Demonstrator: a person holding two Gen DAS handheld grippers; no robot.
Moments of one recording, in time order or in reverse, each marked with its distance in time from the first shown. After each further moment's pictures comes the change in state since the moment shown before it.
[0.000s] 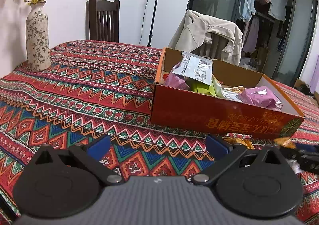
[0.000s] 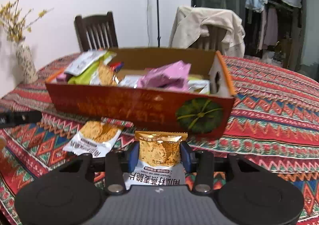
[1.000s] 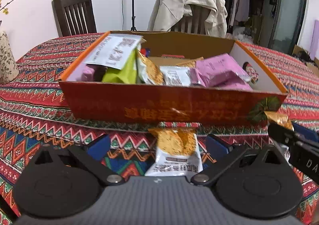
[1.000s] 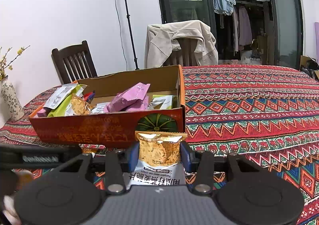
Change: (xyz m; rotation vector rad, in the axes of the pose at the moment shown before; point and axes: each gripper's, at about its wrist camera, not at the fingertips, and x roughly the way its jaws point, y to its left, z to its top) left arm 0.037 -0.129 -0.003 0.142 0.135 0.032; right arm -0.018 -0.040 -0.006 0.162 -0.115 -0.066
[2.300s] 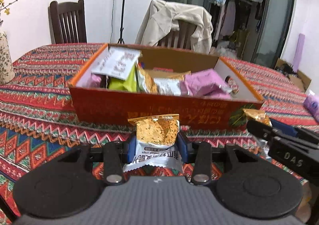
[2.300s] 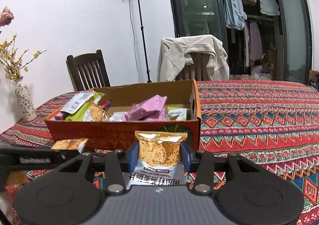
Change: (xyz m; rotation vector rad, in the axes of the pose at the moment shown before) left arm -0.044 0.028 -0.006 -0.036 -0.095 -0.133; right arm -0.018 0.015 -0.002 -0.056 -0.093 0.060
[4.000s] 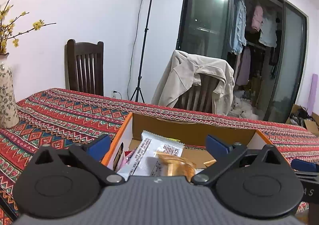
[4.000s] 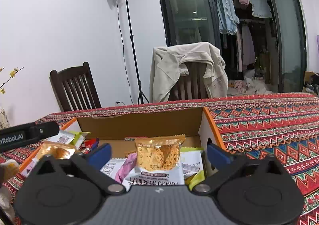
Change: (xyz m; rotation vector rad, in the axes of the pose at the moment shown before) left arm 0.056 0.048 0.081 -0.075 -0.298 0.088; right arm 0.098 0.018 0.062 0.048 -0.053 -0.056
